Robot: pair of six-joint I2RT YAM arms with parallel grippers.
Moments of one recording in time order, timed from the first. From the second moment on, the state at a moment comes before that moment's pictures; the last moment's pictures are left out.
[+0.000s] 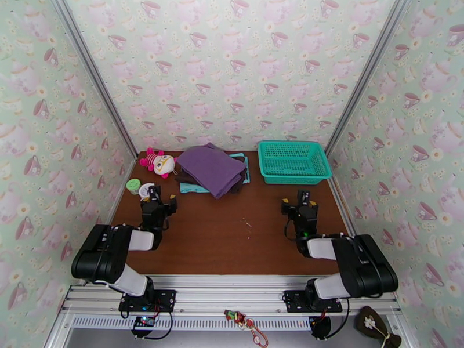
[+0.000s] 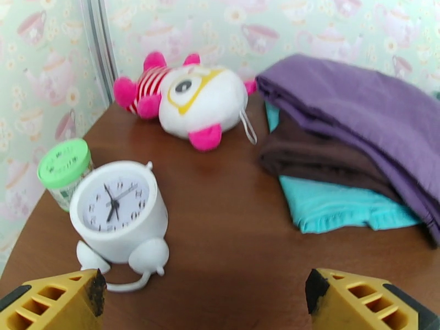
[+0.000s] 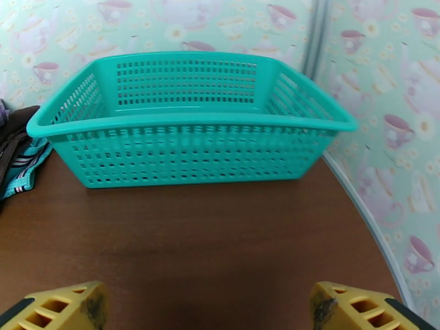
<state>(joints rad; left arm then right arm) -0.06 1.57 0.35 0.95 -0.23 -0.02 0.13 1.52 0.31 0.92 0.28 -0.01</state>
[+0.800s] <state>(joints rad) -0.07 1.57 0.35 0.99 -0.23 -0.01 0.03 1.55 0.34 0.94 0.02 0.01</state>
